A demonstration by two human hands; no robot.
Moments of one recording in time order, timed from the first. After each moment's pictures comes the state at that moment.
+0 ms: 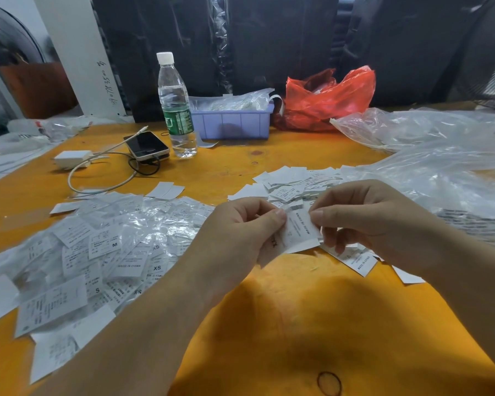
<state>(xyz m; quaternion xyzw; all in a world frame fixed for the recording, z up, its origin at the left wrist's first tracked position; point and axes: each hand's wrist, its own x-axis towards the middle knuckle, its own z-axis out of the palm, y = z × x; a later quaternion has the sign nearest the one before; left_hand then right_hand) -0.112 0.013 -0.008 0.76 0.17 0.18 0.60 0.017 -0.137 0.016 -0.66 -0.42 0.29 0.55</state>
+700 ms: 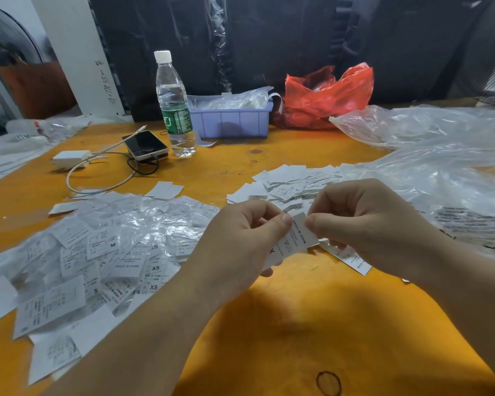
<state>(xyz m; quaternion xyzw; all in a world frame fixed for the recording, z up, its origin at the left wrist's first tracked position) -0.113 0.008 -0.008 0.79 0.15 0.17 0.56 0.003 -0.135 0.013 -0.73 -0.45 0.14 0.50</state>
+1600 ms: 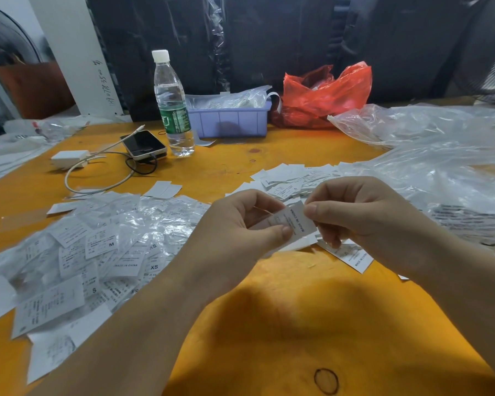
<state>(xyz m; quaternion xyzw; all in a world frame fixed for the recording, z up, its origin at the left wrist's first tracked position) -0.116 0.010 -0.001 0.78 0.13 0.18 0.58 0.008 -0.135 0.013 -0.68 -0.42 0.23 0.55</state>
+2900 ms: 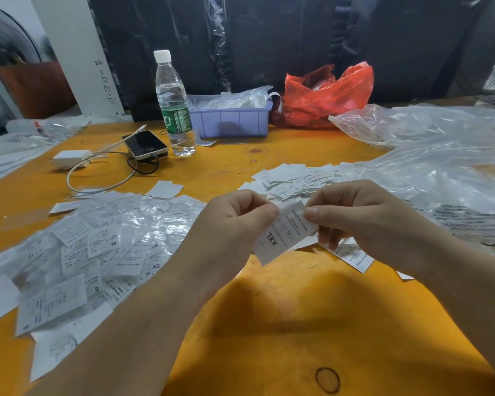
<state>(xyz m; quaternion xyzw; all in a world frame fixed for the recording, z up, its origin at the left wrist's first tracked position) -0.114 0.016 -0.002 0.78 0.18 0.19 0.57 0.013 -0.133 0.009 -0.70 -0.44 0.23 0.51</state>
